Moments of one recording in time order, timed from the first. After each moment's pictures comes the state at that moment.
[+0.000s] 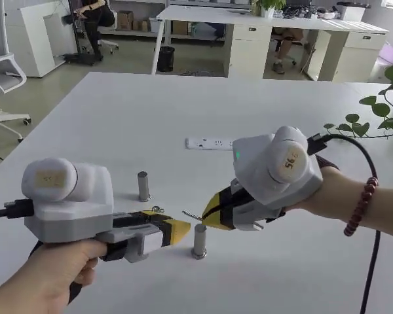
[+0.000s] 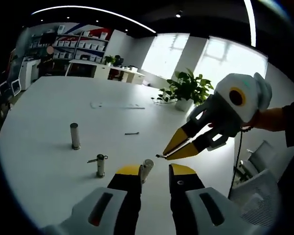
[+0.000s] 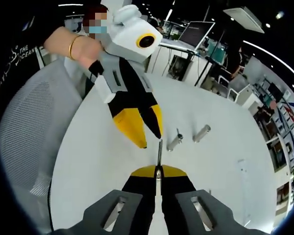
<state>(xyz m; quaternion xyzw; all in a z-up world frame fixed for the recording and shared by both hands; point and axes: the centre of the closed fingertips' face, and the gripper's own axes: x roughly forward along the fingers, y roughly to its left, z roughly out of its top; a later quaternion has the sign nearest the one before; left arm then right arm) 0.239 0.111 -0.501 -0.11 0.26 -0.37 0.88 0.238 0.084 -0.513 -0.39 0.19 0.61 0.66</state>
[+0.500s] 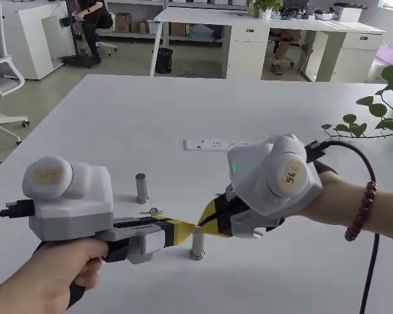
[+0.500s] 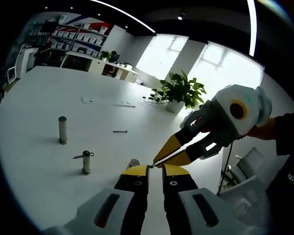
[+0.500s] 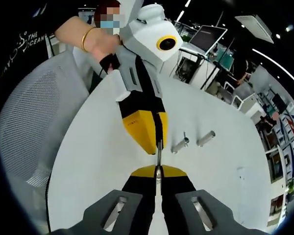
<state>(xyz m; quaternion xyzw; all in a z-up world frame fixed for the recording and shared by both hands) 0.228 0.094 -0.496 -0.15 0.27 -0.40 0.86 0.227 0.085 -0.513 -0.42 0.17 0.62 0.64</state>
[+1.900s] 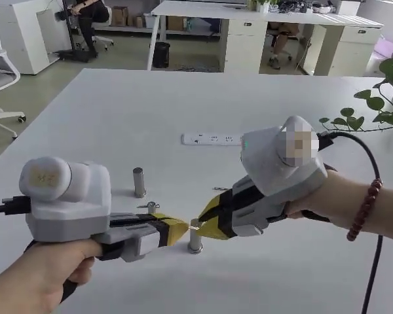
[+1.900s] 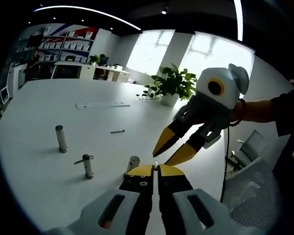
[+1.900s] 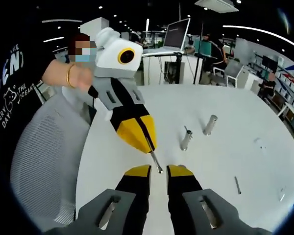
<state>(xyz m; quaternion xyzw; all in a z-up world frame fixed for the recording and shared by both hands) 0.223 0.095 -0.504 -0.08 0.26 -0.43 0.86 0.221 0.079 -0.513 -0.24 0.26 0.62 0.69</state>
